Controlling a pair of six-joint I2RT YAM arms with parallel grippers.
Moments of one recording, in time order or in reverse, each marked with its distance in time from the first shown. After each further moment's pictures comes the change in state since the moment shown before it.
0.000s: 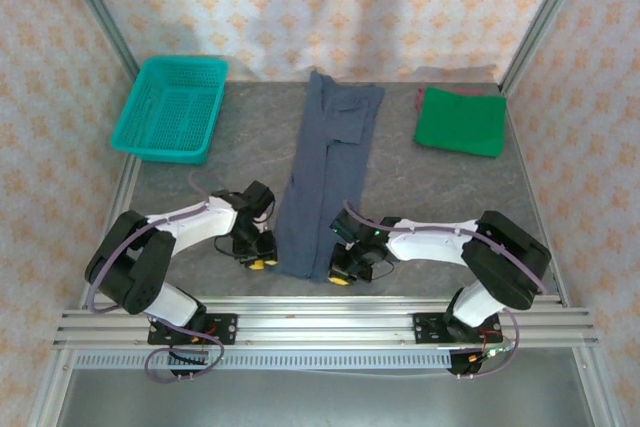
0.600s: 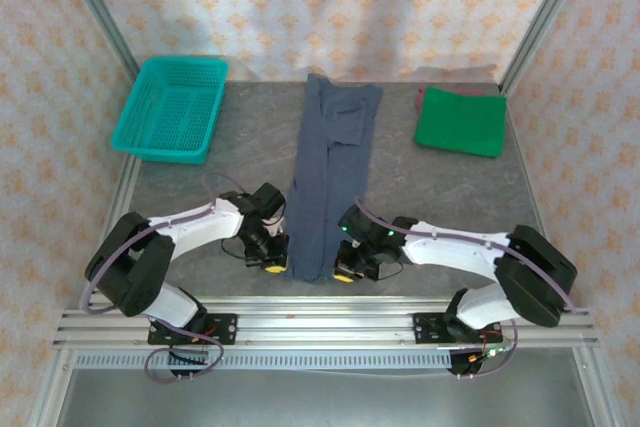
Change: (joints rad) left arm -0.066 -0.049 0.019 -0.021 0.095 0.060; right arm -0.003 -0.187 -0.021 -0.111 0.024 -0.009
